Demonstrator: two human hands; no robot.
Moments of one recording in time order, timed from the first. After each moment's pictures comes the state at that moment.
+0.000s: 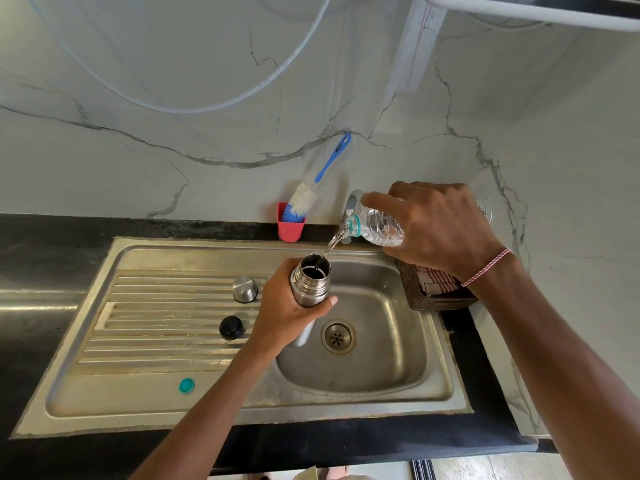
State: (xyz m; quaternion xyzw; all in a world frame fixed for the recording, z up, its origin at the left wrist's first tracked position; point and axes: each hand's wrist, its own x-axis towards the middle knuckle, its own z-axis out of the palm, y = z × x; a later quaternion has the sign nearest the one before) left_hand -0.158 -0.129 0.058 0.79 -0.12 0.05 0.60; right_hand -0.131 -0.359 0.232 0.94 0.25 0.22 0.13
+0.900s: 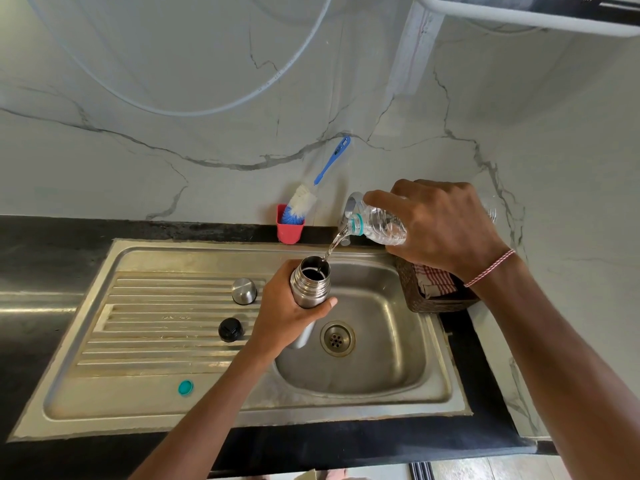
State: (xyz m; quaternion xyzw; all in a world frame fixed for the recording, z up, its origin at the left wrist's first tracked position) left_hand -0.158 -0.130 0.061 0.79 -0.12 0.06 0.60; right_hand -0.130 -0.364 0.234 0.93 0.26 0.23 0.11
